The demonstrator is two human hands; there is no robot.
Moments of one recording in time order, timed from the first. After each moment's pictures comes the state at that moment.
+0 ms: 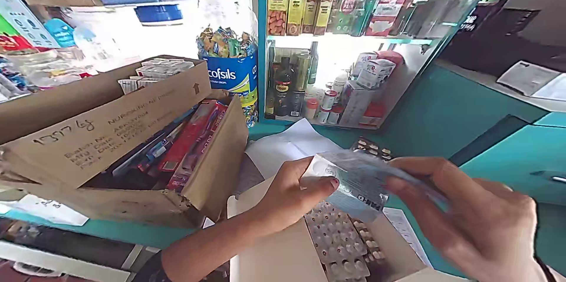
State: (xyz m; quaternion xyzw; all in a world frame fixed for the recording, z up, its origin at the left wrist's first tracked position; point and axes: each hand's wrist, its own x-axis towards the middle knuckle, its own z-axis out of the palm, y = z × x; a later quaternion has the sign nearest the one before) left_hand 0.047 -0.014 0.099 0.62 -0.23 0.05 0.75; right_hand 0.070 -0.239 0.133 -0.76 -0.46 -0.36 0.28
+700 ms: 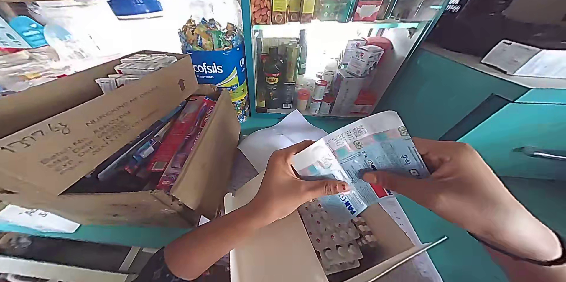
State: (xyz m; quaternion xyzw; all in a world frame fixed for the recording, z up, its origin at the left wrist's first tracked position) left_hand 0.051 -0.024 0.094 0.64 -0.22 0.13 0.72; right_hand 0.073 -0.249 0.136 -0.80 -0.32 -0.13 0.48
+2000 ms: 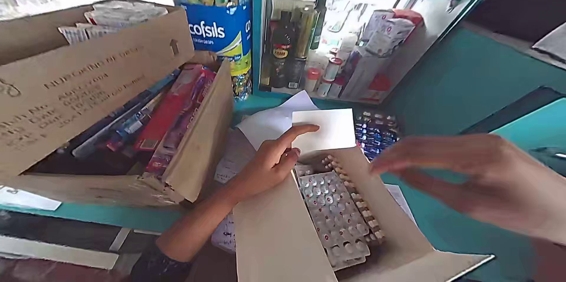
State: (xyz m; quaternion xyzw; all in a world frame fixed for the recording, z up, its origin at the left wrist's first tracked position) left_hand 0.093 0.032 0.038 0.78 -0.31 0.15 0.53; right_hand 0.103 -0.259 0.143 -0.82 -0.52 -0.13 0.20
